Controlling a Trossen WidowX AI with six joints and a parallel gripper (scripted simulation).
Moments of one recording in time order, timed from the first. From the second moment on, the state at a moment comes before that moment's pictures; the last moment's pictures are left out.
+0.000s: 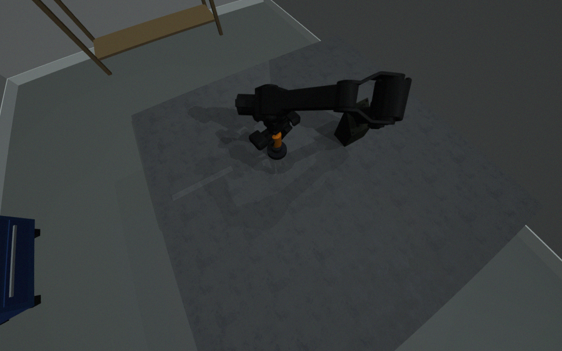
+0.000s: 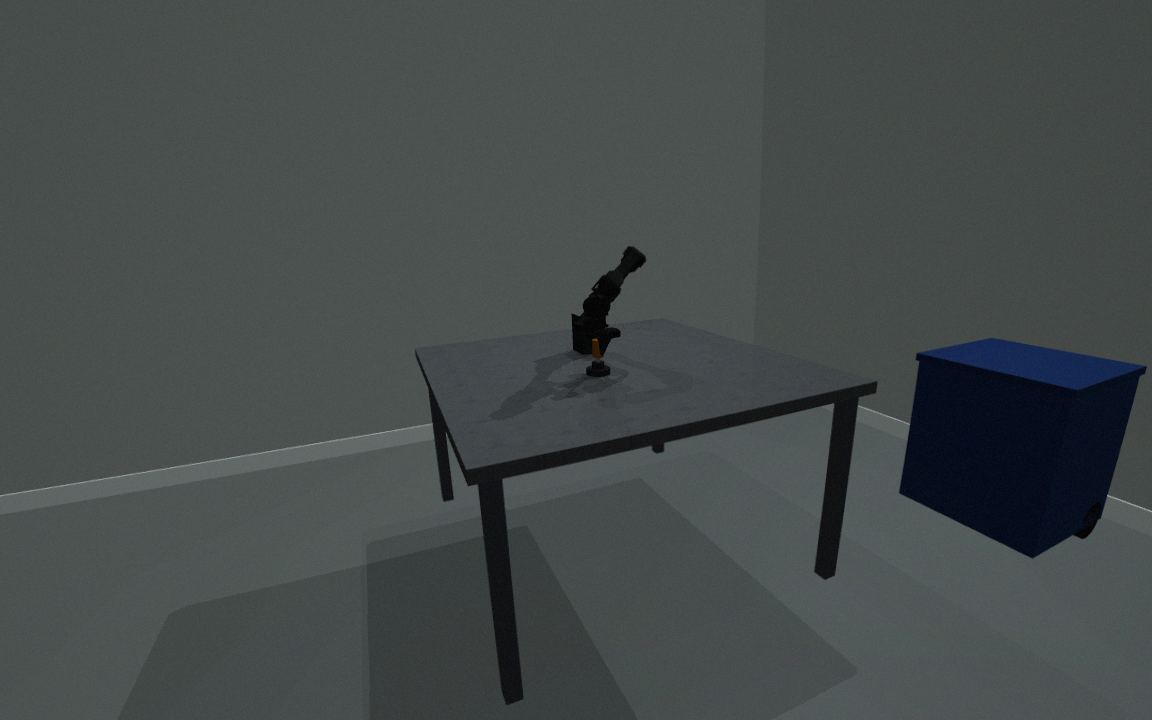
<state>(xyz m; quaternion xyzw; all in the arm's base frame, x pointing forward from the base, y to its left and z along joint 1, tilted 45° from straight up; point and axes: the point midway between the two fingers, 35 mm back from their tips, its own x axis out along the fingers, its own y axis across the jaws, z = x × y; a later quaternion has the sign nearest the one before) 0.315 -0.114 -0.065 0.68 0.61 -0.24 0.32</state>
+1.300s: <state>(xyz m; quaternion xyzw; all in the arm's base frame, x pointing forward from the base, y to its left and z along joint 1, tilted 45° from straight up) 0.316 -0.115 -0.065 0.73 0.55 -0.35 0.18</state>
